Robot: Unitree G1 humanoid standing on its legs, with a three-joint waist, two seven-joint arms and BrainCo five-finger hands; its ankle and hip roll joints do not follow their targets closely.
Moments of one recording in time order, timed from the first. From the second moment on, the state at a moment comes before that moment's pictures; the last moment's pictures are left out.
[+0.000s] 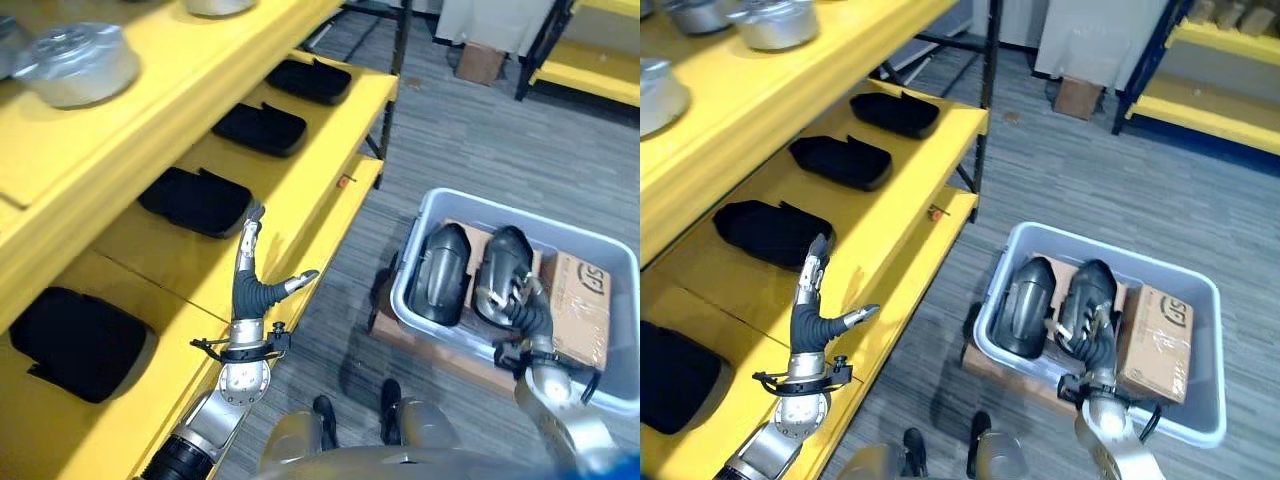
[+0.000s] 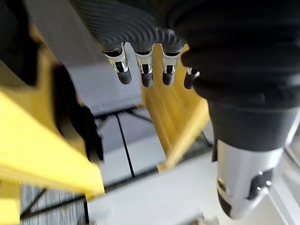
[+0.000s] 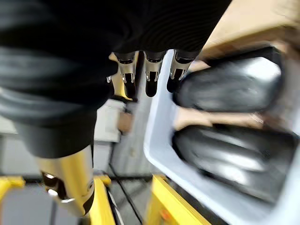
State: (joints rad) left arm 0.10 0.45 -0.38 -0.04 0.09 -0.54 0.69; right arm 0.25 -0.45 0.24 -0.04 0.49 -0.06 -0.50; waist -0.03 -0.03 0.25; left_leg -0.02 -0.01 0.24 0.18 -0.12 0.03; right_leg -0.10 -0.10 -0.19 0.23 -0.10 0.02
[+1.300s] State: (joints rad) left arm 0.02 0.41 -0.34 -0.05 0.14 -0.56 0.70; right arm 0.00 -0.53 0.24 0.10 0.41 -0.07 -0.57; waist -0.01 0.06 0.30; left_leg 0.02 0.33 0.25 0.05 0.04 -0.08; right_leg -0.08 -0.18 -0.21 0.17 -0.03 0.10
